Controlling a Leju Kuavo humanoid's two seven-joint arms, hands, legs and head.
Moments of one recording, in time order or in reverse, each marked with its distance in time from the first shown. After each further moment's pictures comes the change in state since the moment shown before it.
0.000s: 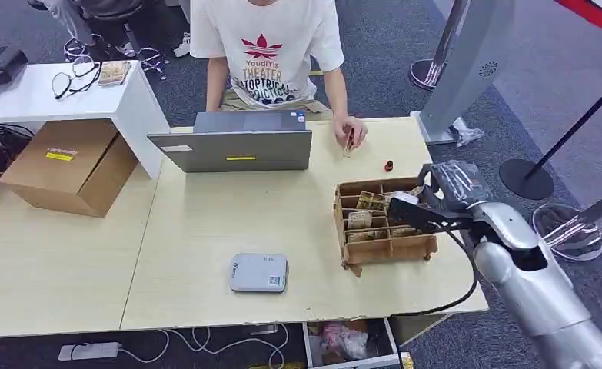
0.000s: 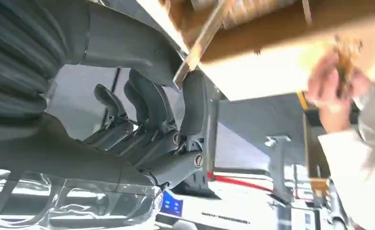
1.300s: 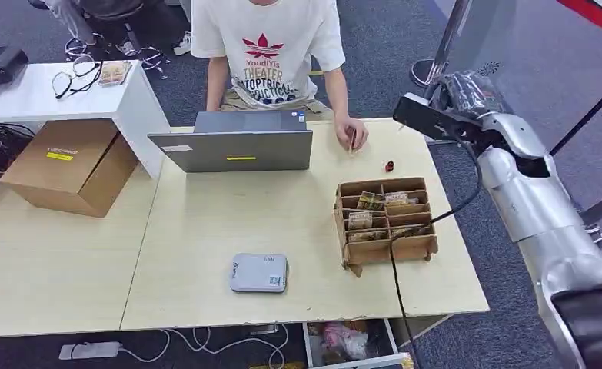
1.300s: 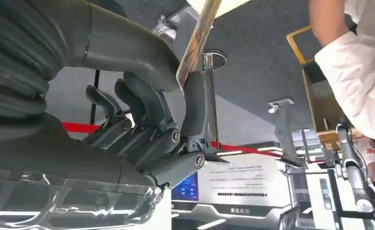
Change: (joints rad) left arm -0.022 -0.005 0.000 0.023 0.015 0.002 0.008; right arm -0.452 0.099 0.071 0.388 -0.072 -0.041 -0.027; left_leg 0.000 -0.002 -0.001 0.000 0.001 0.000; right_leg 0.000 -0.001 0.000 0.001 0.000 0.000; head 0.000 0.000
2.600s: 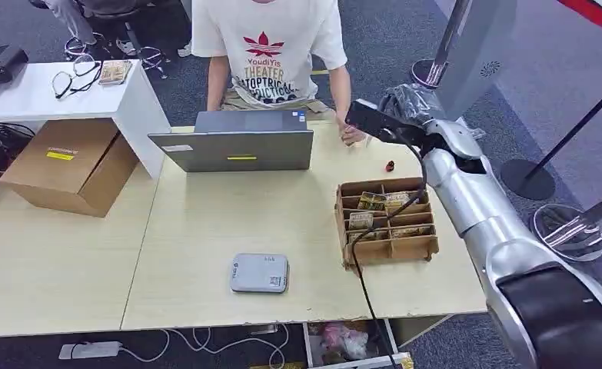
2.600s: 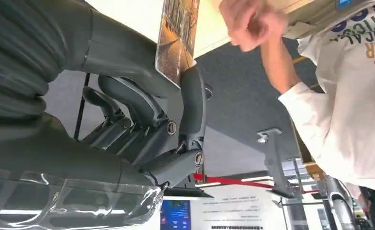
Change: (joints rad) left arm -0.009 0.005 -0.029 0.005 -0.005 0.024 -0.026; right arm -0.058 0.204 0.002 0.222 0.045 -0.042 0.006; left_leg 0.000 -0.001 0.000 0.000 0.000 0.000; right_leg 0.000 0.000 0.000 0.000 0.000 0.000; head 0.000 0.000
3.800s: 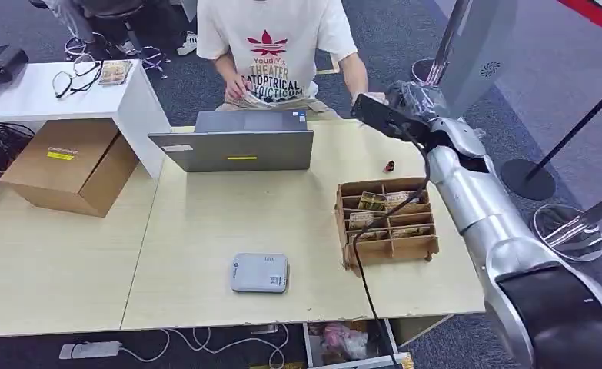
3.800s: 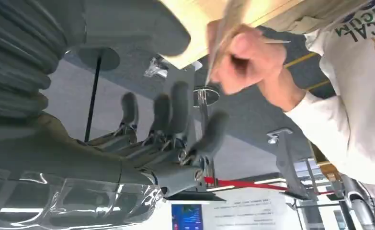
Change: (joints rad) left arm 0.006 -0.011 -0.021 -0.035 0.002 0.005 0.001; right arm 0.001 0.014 -0.056 0.014 0.026 -0.005 0.015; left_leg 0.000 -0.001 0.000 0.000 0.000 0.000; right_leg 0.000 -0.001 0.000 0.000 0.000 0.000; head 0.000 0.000
